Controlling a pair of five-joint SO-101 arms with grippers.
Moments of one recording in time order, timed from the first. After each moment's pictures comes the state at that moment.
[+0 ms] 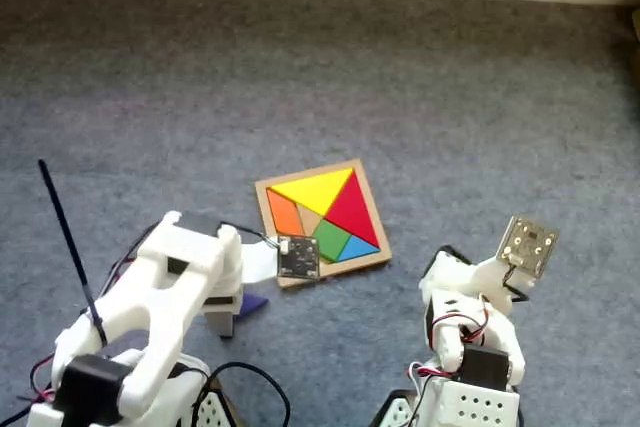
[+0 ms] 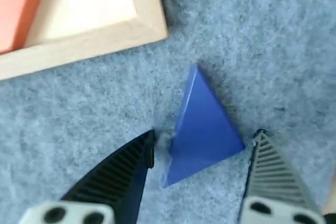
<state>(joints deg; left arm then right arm) 9.0 -19.4 59.9 58.8 -67.2 5.6 -103.9 96.0 57.4 -13.5</state>
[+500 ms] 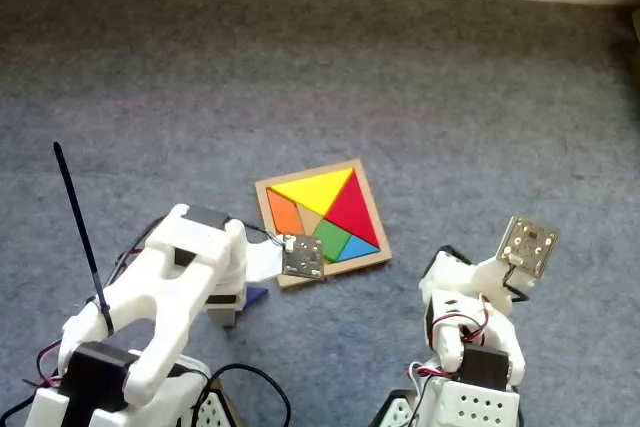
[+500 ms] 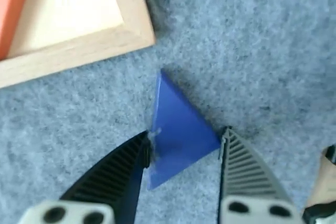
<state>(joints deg) 9.2 -15.1 56.9 61.2 -67.2 5.6 -103.9 96.0 57.4 -13.5</state>
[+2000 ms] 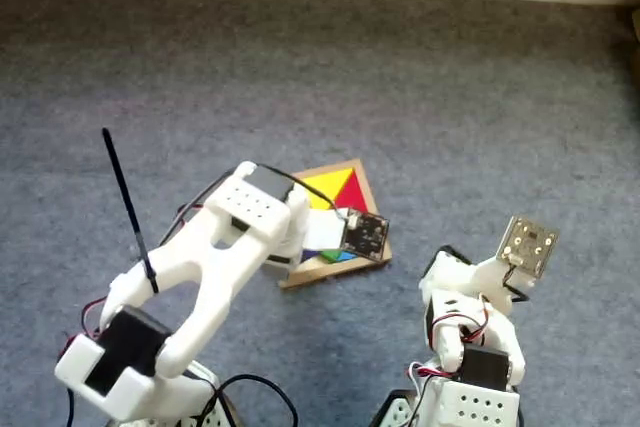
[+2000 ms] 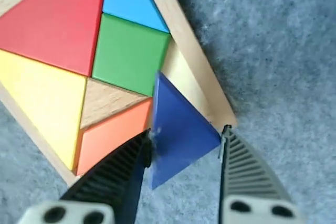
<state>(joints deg) 23.6 -3.8 32.1 65.4 -67.2 5.6 -103.9 96.0 57.4 -13.5</state>
